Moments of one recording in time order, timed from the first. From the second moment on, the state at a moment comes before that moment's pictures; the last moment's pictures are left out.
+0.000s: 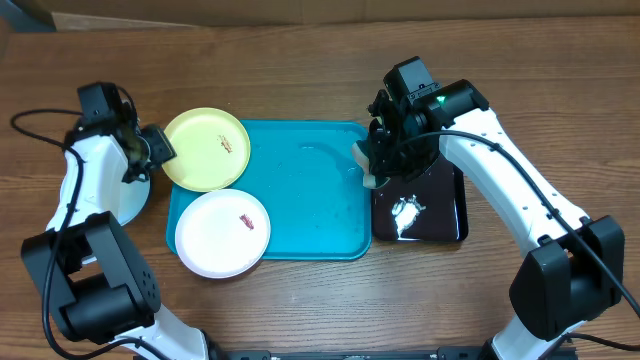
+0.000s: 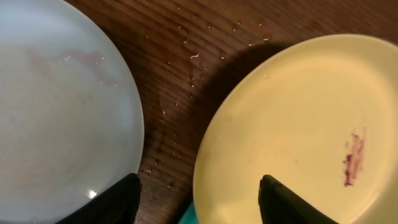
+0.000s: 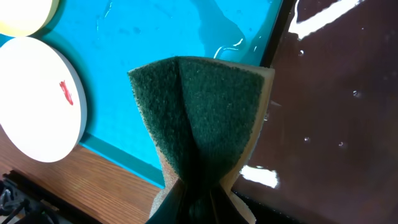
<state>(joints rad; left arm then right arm) 0.33 1.83 1.31 -0.68 0.03 -0.23 0.42 1.83 1.59 -1.13 -0.33 0.23</state>
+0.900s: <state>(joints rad) 0.32 1.85 1.22 -0.55 0.10 -0.23 0.42 1.83 1.59 -1.12 -0.33 0.23</state>
